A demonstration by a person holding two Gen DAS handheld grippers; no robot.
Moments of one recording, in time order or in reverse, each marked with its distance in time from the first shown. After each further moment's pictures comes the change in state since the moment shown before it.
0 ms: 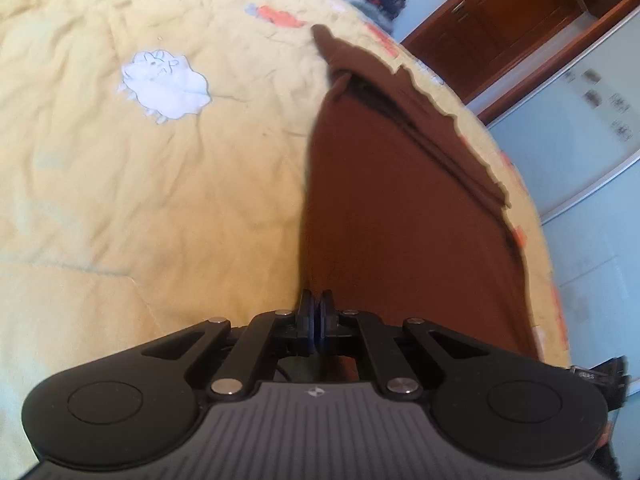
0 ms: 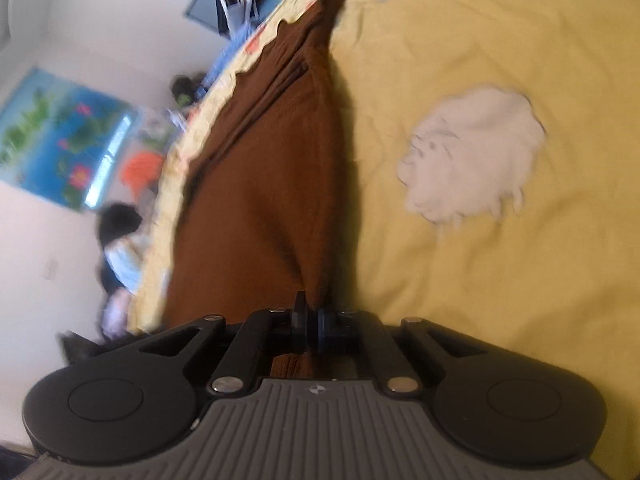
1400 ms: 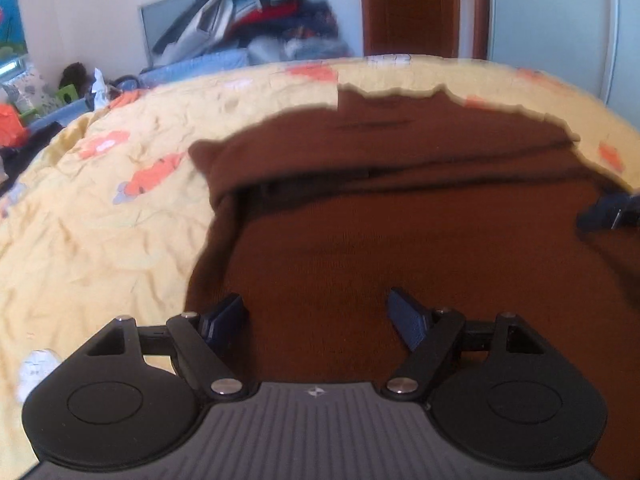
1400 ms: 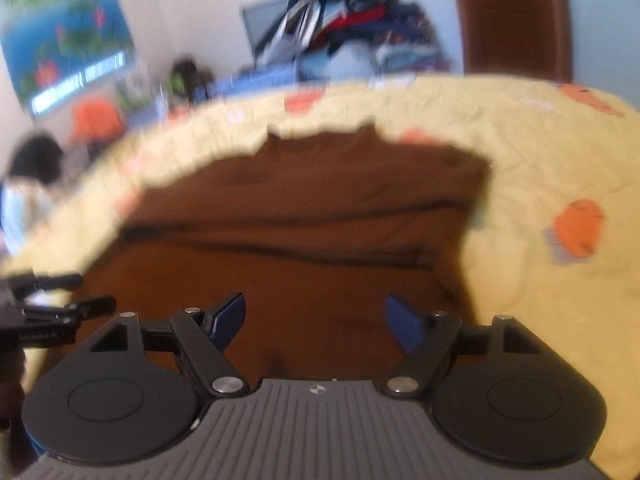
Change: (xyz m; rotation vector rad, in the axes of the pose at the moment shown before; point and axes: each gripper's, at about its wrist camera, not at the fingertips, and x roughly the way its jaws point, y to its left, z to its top) left arm 0.150 -0.125 0.069 0.643 -0.192 0.356; right arm 0.150 0.123 0.083 -0.634 -0.170 -0.396
